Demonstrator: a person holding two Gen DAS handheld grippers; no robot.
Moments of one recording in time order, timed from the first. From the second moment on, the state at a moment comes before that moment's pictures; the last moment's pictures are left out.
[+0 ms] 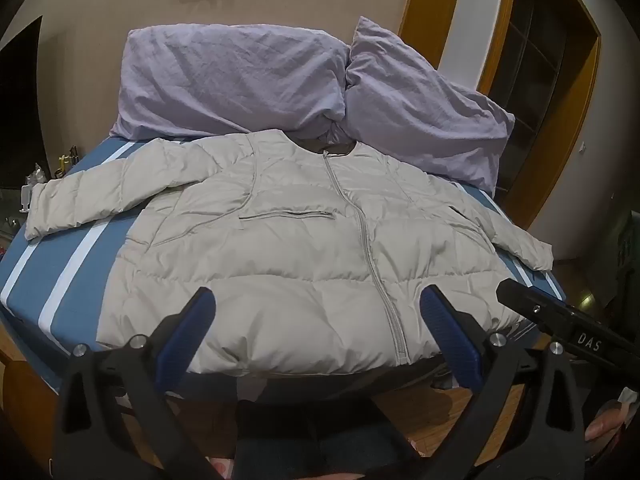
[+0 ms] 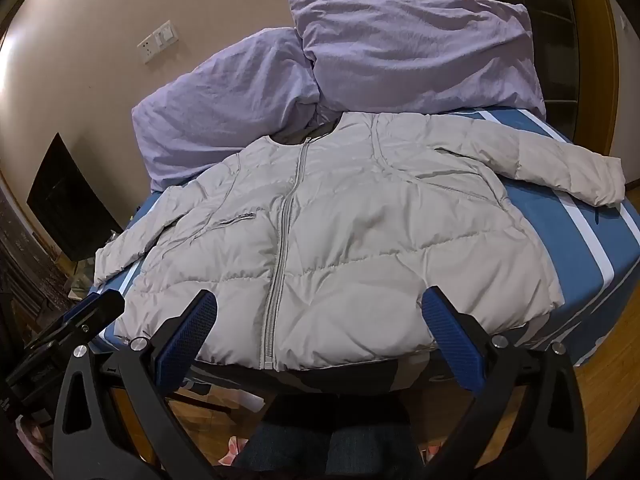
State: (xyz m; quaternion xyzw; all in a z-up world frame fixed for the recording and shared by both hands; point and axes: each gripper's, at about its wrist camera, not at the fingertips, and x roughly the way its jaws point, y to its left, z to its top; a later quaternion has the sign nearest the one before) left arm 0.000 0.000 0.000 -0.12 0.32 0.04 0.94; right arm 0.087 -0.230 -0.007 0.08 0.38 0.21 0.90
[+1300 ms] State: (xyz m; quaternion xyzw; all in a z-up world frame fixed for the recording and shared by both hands) left arm 0.001 0.000 0.000 -0.12 0.33 0.04 0.94; right arm 0.088 -0.229 -0.009 0.08 0.38 0.21 0.90
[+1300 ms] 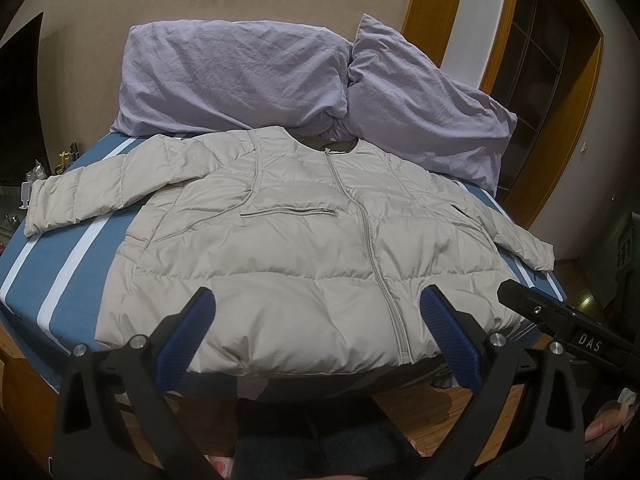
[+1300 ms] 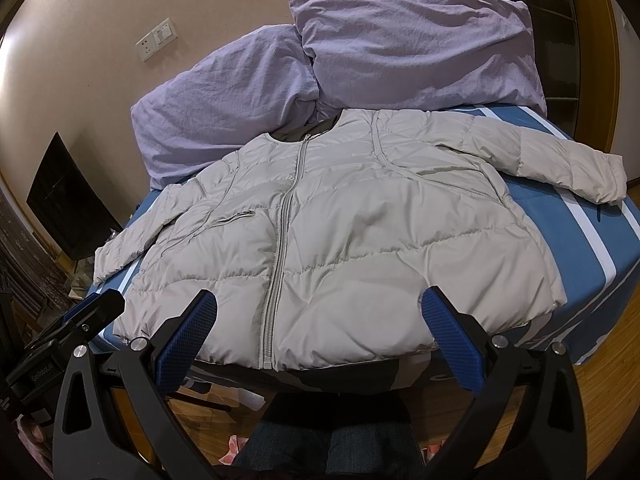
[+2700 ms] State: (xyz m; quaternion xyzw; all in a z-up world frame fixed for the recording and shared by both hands) left arm 0.001 0.000 0.000 -0.12 0.33 0.04 0.94; right arm 0.091 -0.230 -0.012 0.08 0.38 0.21 0.90
